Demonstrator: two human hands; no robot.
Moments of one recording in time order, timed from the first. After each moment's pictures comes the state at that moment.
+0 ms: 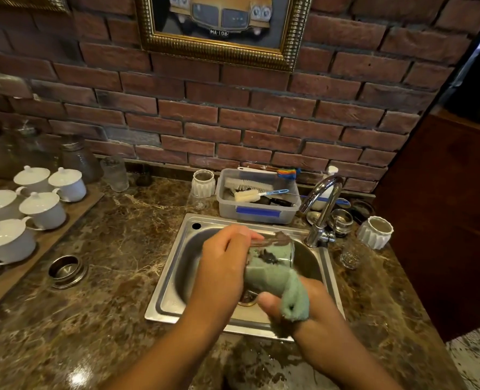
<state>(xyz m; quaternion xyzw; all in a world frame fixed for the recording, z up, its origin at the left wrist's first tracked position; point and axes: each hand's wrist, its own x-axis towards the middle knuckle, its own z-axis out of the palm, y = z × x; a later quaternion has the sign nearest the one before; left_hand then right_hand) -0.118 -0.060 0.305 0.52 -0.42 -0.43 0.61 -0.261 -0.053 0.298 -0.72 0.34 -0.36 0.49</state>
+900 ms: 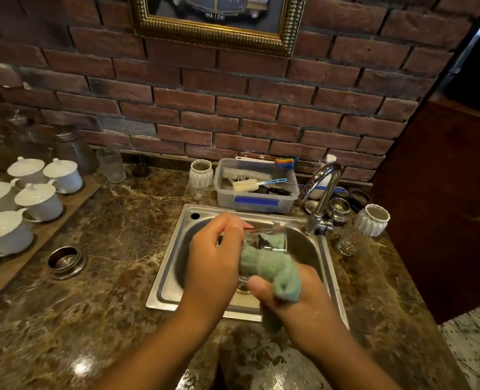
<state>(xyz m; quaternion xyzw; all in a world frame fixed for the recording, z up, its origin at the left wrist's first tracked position) -0.106 -0.055 0.291 0.50 -0.49 -0.32 0.64 -0.244 -0.039 0.297 -0.66 0.36 -0.40 0.52</state>
